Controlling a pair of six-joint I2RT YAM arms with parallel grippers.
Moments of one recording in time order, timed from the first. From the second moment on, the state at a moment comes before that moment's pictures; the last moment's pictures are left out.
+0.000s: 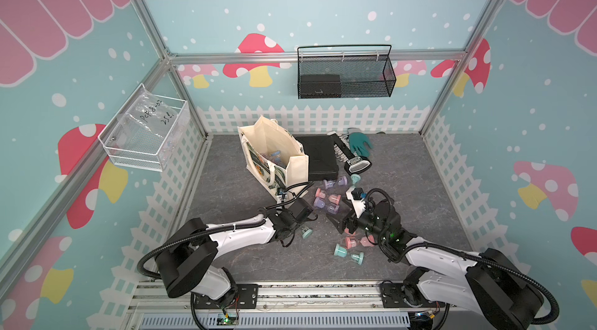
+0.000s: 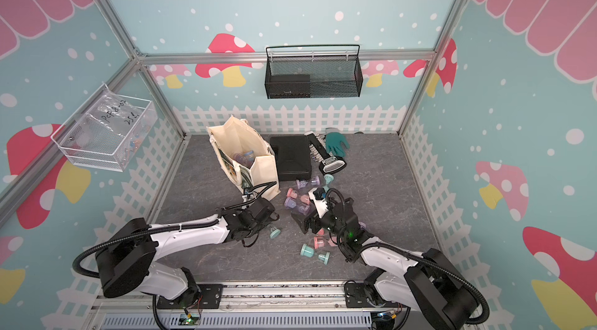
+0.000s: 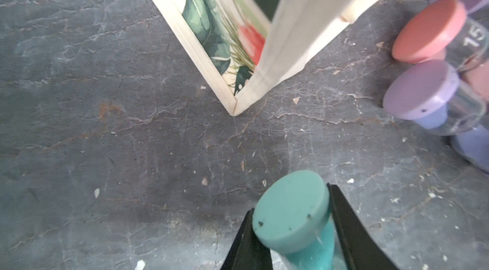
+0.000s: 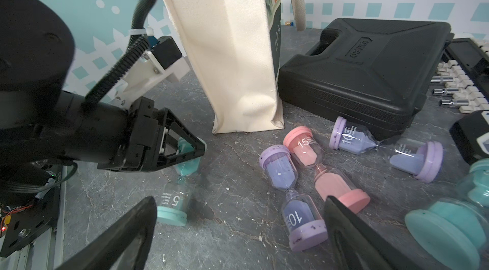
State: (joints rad) left arm -0.87 1.45 0.76 -0.36 -0.37 -1.39; right arm 0.62 1.15 0.27 0.63 -0.30 0.17
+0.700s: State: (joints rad) left arm -0.84 1.09 0.93 -0.58 -0.49 -1.03; right arm 0.62 1.12 0.48 0.52 -0.38 0.20
